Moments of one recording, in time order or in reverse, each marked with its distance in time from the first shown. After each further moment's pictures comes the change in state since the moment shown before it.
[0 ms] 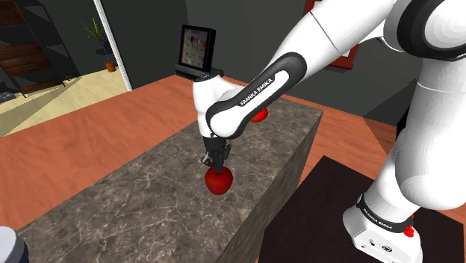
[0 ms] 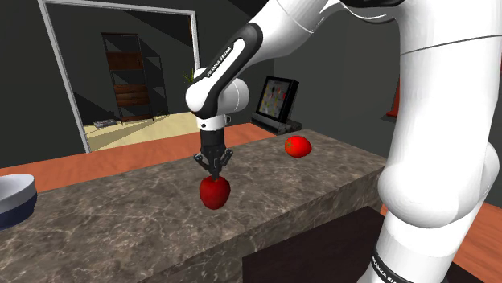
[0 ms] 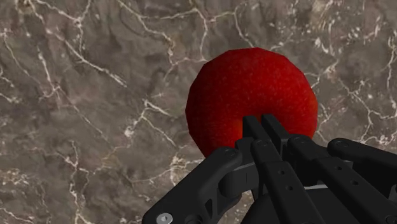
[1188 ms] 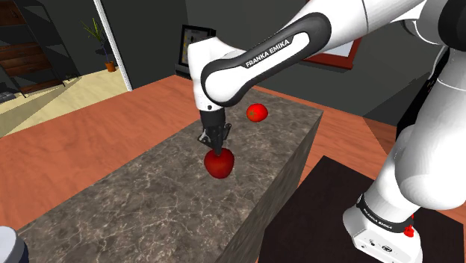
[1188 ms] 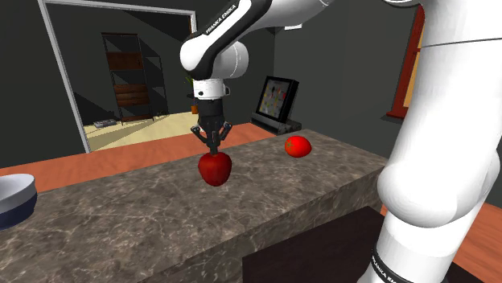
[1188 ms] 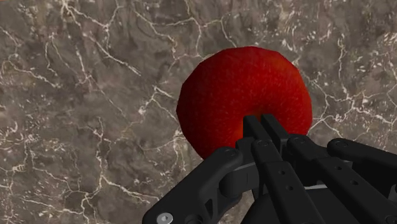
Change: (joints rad) arm -0.013 -0.139 0.008 0.088 0.044 -0.222 -0.022
